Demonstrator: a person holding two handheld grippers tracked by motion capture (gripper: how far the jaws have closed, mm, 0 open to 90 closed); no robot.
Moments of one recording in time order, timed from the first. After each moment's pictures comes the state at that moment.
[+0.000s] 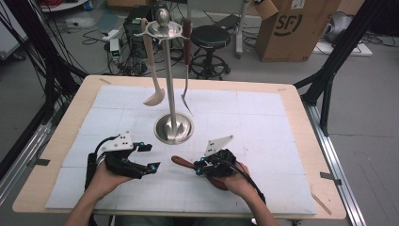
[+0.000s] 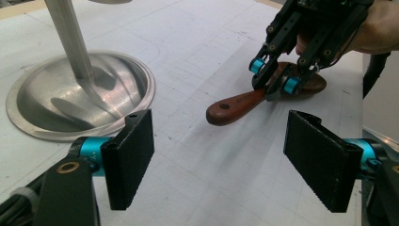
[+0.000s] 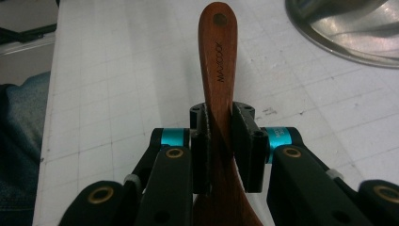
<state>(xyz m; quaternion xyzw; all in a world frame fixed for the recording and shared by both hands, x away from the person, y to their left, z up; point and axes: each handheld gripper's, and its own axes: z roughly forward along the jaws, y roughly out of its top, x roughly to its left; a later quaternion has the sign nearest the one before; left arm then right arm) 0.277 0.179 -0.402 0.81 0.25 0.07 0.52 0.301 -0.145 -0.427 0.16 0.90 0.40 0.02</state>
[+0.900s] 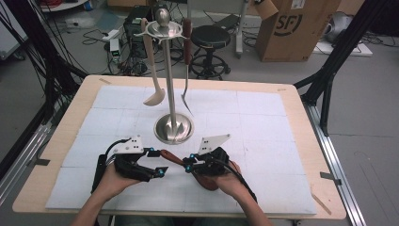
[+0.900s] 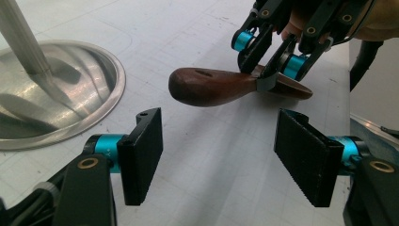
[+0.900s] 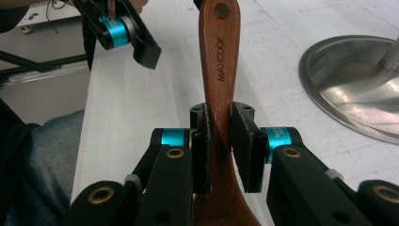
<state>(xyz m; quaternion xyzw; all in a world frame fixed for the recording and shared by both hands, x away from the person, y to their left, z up) 0.277 0.158 -0.409 0.83 0.23 0.05 0.51 0.295 -0.122 -0.409 0.14 0.87 0.47 0.02</state>
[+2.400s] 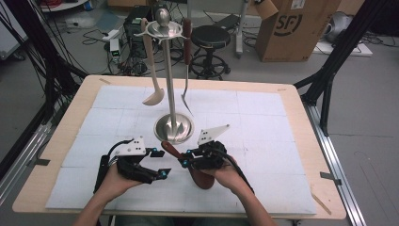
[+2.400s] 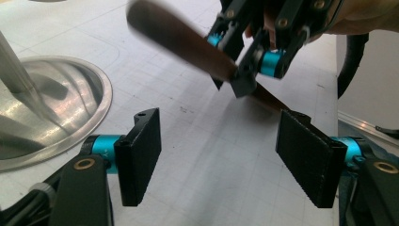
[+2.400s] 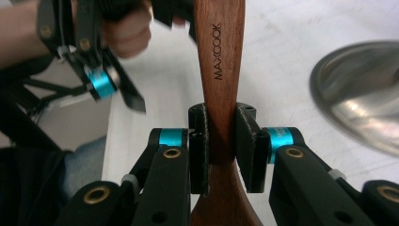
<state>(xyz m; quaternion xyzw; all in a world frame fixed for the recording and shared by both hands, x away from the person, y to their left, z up) 0.272 0.151 -0.405 0.83 0.21 0.05 0.52 0.311 -0.118 -0.399 0.16 0.85 0.50 -0.04</state>
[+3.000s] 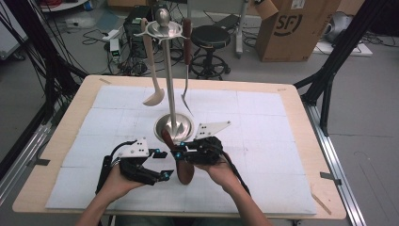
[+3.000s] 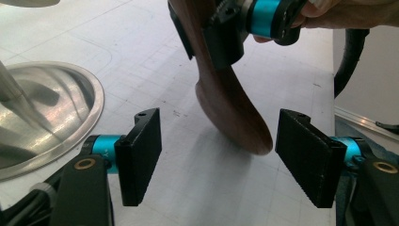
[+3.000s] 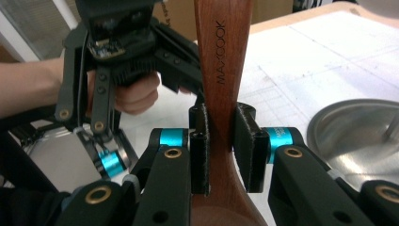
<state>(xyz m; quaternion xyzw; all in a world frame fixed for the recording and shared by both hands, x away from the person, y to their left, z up) 0.269 0.142 -0.404 0.83 0.20 0.05 0.52 0.310 -0.104 -0.381 0.16 0.82 0.55 -0.02</state>
